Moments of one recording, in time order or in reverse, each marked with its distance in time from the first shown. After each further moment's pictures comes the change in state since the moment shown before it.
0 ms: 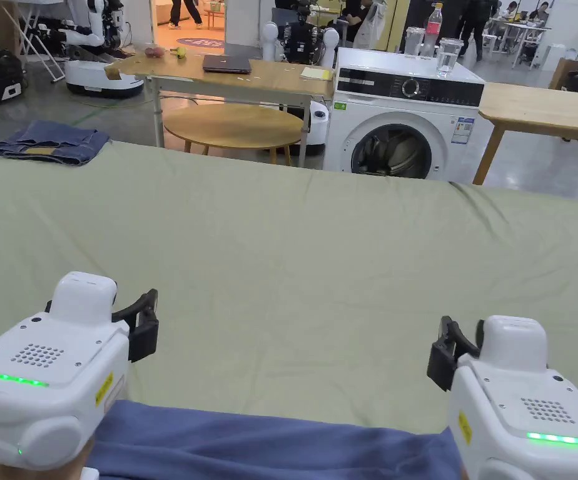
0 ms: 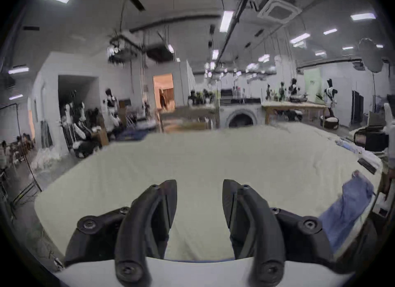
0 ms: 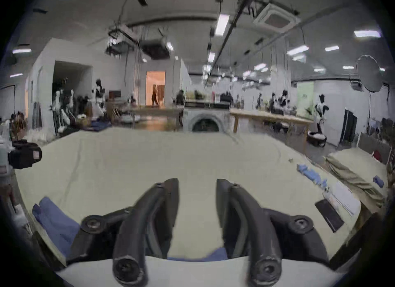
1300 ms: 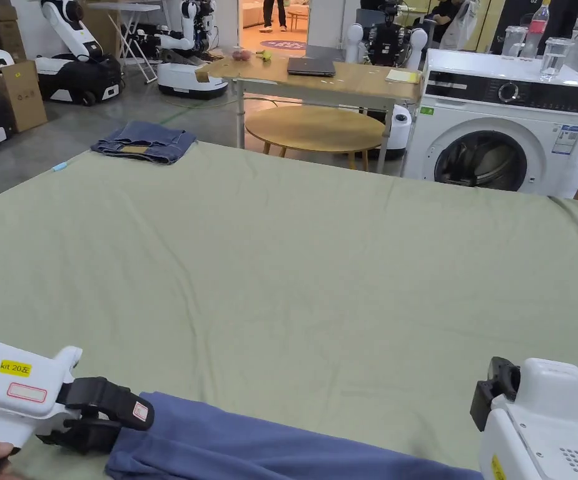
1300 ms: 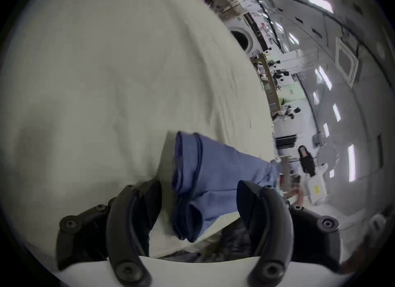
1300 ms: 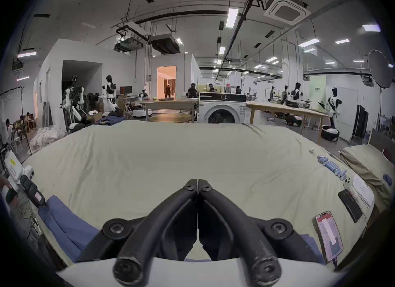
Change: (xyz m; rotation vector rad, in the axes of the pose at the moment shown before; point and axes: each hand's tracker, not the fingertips) left arm -0.198 -0.123 -0.058 -0.989 -0.602 0.863; right arm -0.041 -0.022 -0.031 -0.099 0.084 -0.017
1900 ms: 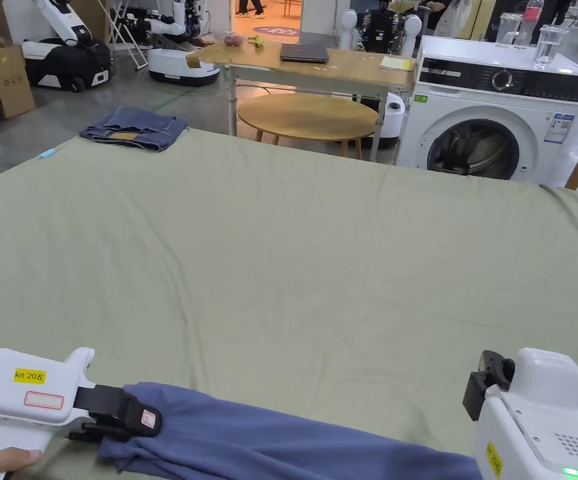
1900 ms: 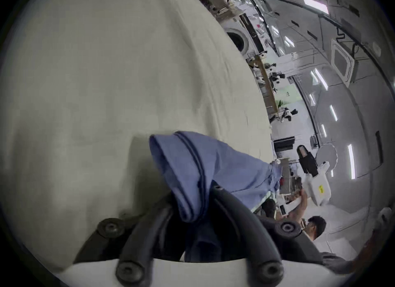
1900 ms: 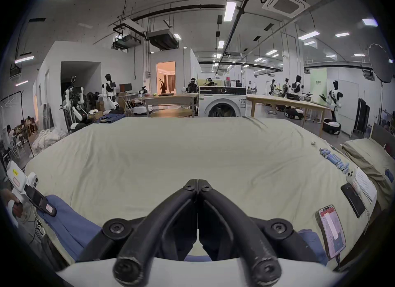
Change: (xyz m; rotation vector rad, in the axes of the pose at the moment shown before) left arm 0.029 -0.020 -0.018 0.077 0.025 -0.071; right arm 0.007 -0.003 -0.004 -0.042 0.012 -0.028
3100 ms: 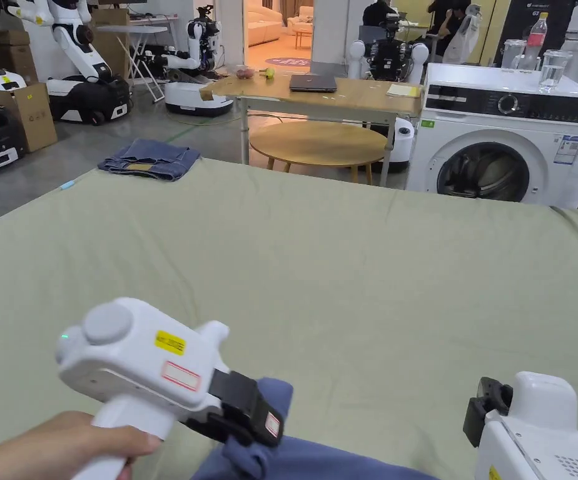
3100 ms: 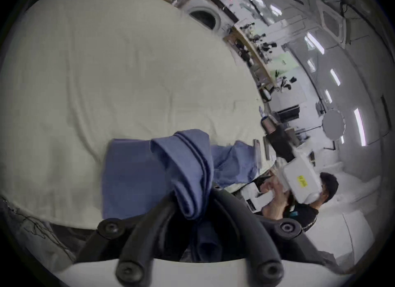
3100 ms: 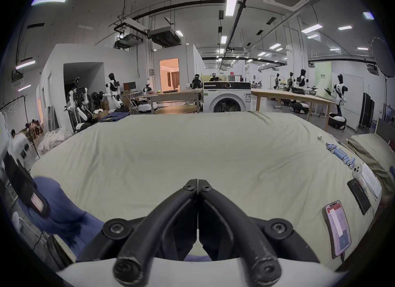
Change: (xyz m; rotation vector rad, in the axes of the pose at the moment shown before) left arm 0.186 -0.006 -0.061 -0.170 0.074 -0.190; right arm 0.006 -0.003 -0.003 -0.035 0.045 -0.024
